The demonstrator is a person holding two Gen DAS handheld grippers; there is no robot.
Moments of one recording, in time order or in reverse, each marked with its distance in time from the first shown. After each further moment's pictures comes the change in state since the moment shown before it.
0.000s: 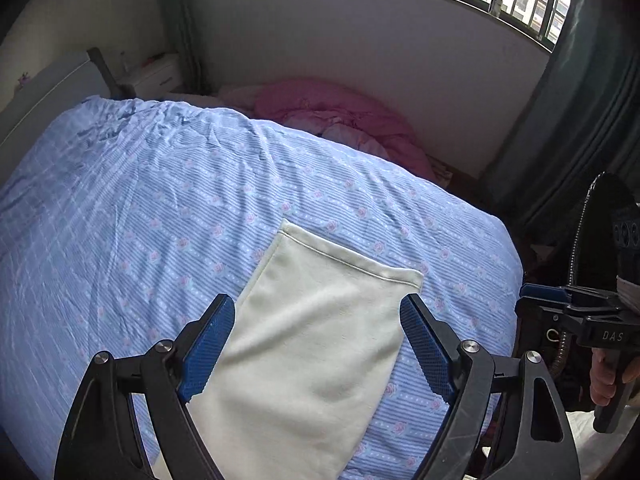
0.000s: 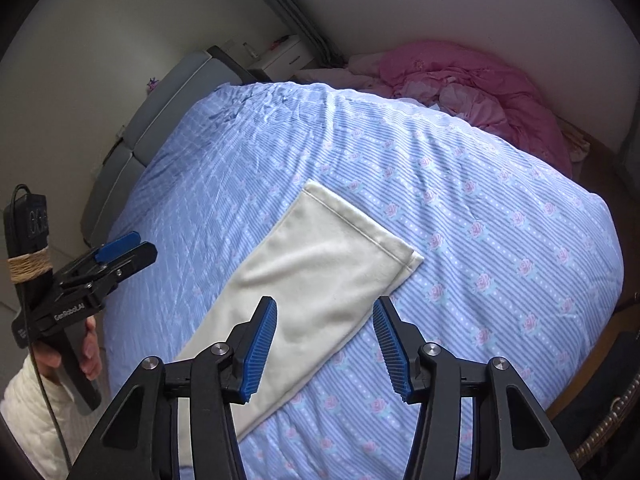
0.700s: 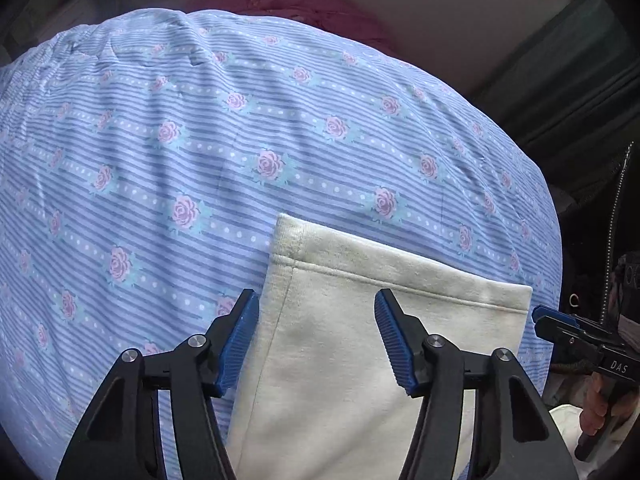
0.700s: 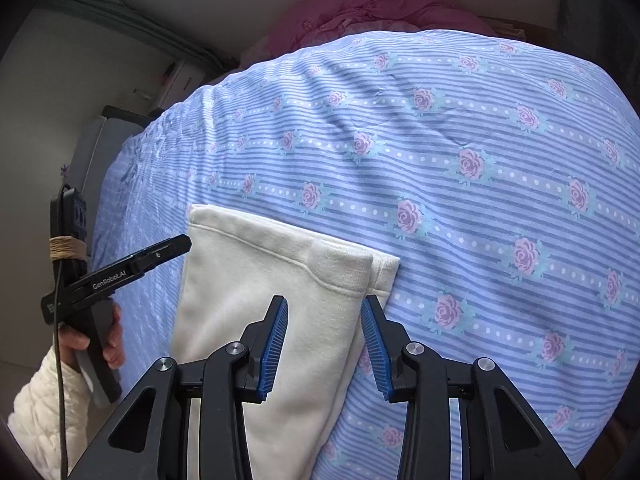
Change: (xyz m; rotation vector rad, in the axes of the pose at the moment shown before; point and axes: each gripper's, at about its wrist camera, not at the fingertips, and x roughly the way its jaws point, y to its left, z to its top) left arm 0.255 0.065 0.051 0.104 0.346 -0.201; right arm 0.154 -0.078 0.008 0.418 0.018 -0.104
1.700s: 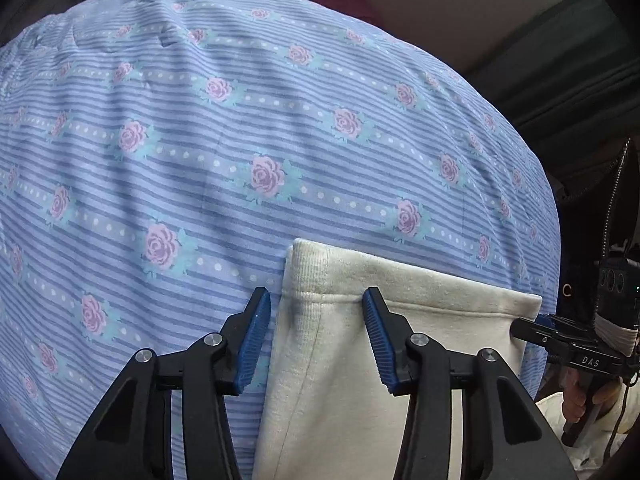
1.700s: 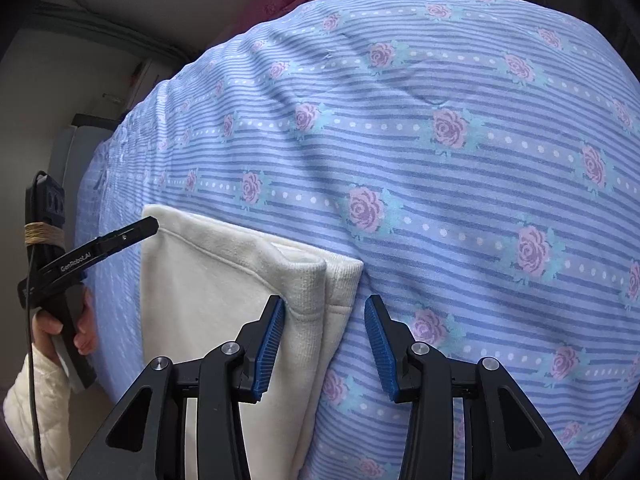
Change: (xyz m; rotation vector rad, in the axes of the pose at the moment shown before) left arm 0.034 0.019 0.029 0.025 0.092 -0.088; right arm 0.038 -0.031 0.005 0.080 0.066 -0.046
